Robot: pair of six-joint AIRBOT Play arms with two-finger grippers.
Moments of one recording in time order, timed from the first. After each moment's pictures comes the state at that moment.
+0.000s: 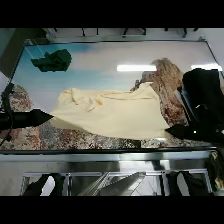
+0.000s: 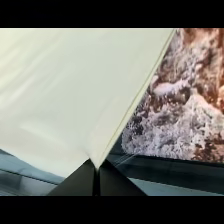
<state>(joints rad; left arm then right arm) 0.39 -0.81 0.96 0.90 -1.46 -1.29 -0.40 -0.62 0.66 -0.87 1.41 1.31</state>
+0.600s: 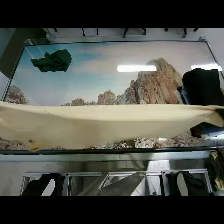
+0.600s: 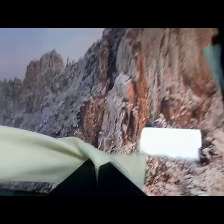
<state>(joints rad) 0.05 -0.76 1.91 1.43 -1.77 -1.49 -0.40 -0.58 1.57 -1.06 1.70 1.45</state>
